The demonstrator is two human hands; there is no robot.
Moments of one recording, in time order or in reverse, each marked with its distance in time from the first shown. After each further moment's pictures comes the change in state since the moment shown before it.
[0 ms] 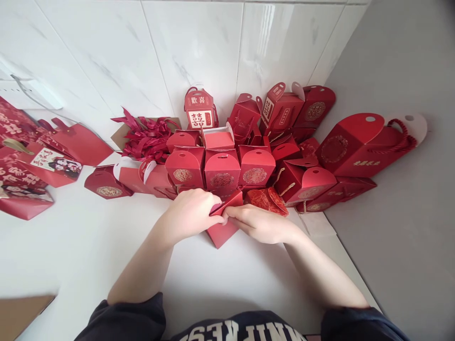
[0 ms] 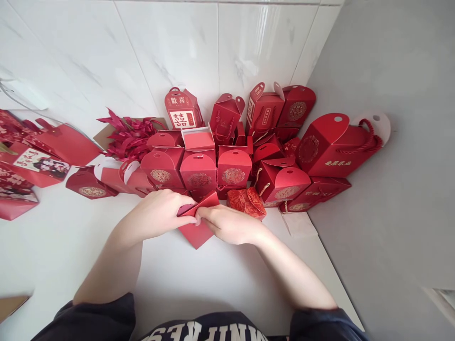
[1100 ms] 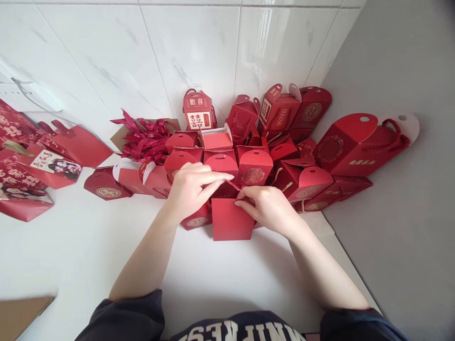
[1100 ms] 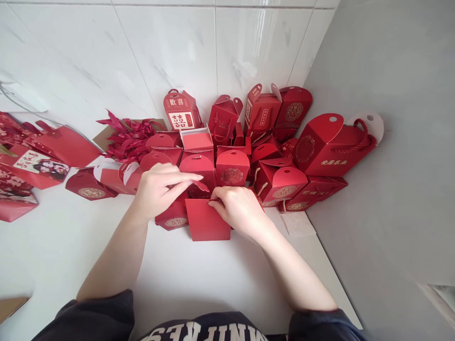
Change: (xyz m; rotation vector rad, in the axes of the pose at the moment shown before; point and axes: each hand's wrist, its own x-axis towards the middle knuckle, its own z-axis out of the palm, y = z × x) left_hand 0.026 -0.019 0.010 -0.301 0.736 0.328; right_hand -0.006 0.000 -0.009 -0.339 0.452 0.266
